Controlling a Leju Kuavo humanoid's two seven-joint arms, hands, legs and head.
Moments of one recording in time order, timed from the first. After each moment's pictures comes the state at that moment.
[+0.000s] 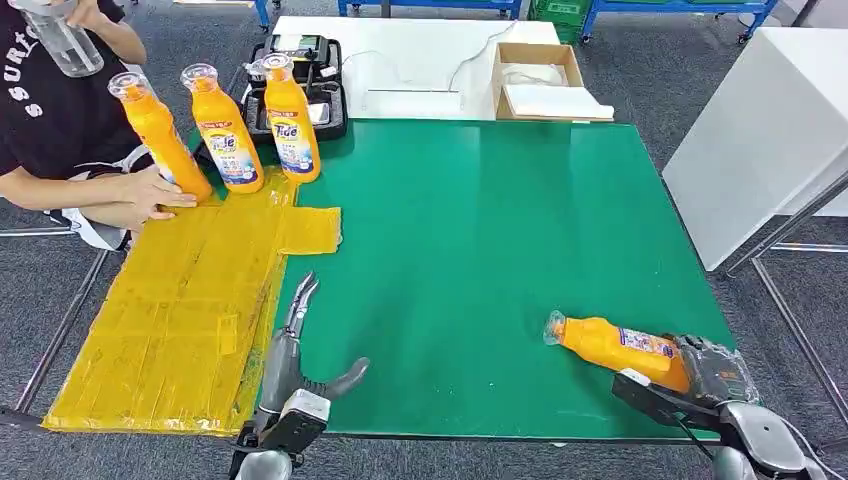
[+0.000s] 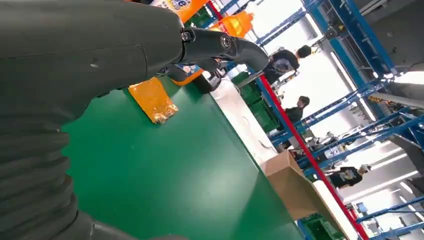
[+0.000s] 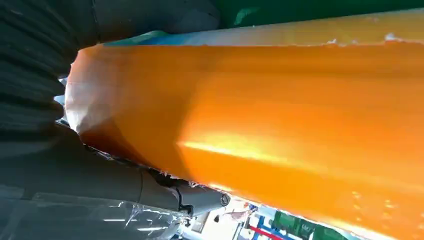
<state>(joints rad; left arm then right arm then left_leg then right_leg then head) -0.01 -0.17 -0.33 -1.25 -0.43 0.55 -0.57 0.12 -0.49 0.01 -1.29 1.08 -0.05 -0.01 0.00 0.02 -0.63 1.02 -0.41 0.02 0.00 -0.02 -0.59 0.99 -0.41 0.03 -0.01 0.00</state>
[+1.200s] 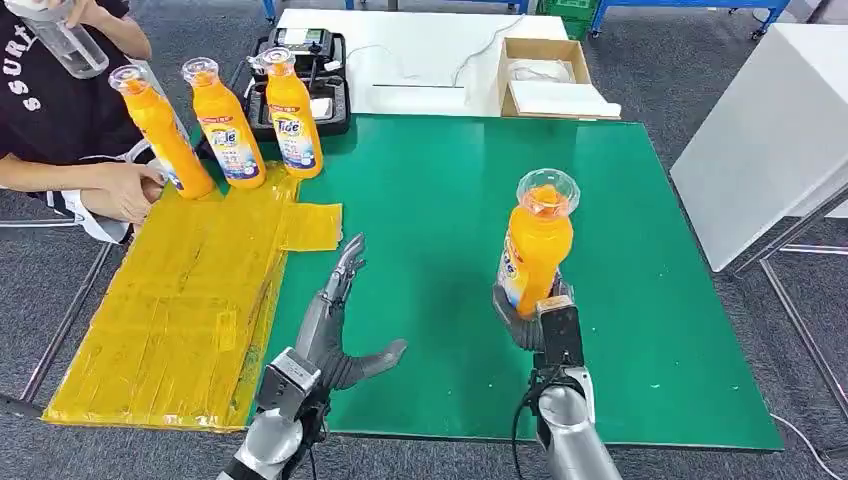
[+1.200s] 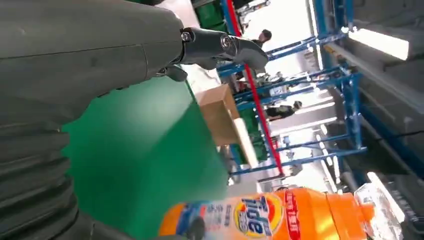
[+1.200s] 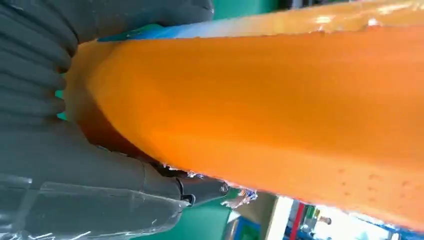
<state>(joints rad) -0.13 -0.17 -0.49 -1.34 -0.12 0.26 -0.50 -0.14 0.10 0.17 -1.24 0.14 -0.36 -0.50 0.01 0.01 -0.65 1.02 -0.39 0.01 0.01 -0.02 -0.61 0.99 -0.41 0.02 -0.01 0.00</state>
